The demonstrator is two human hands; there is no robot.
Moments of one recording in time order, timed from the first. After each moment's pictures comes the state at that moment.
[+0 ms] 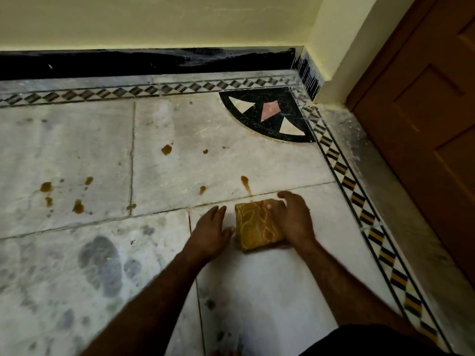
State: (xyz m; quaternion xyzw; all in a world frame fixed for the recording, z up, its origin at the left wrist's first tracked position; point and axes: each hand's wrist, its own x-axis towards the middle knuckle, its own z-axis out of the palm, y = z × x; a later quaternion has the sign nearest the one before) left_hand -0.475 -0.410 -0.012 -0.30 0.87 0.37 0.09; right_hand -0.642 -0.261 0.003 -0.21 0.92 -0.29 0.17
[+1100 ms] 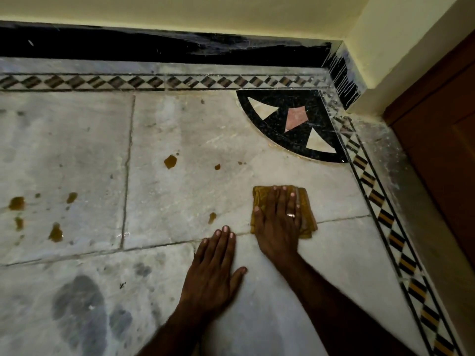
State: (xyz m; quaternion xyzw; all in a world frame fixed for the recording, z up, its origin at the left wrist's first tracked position) left_hand -0.473 -0.429 -0.104 -0.21 0.97 0.11 -0.05; right_hand -0.661 -0.374 -0.088 -0.31 0.95 -0.06 -0.02
